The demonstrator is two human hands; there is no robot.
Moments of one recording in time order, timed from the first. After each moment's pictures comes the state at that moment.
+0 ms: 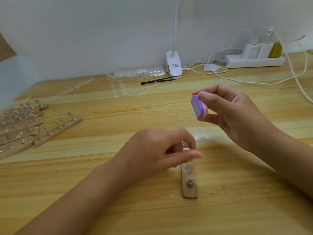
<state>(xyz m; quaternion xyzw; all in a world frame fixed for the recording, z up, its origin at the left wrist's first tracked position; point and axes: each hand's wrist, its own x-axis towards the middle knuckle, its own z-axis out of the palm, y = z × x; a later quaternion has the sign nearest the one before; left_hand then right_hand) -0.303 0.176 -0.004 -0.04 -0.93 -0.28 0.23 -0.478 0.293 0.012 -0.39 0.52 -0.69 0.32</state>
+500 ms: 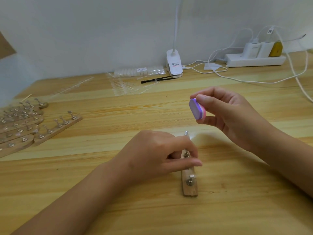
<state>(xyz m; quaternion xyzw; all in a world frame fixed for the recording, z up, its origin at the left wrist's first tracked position) -0.303 0.179 -0.004 -0.07 -0.95 -0.19 0.24 -0.478 0.292 0.008 -0.39 0.53 -0.67 0.34</state>
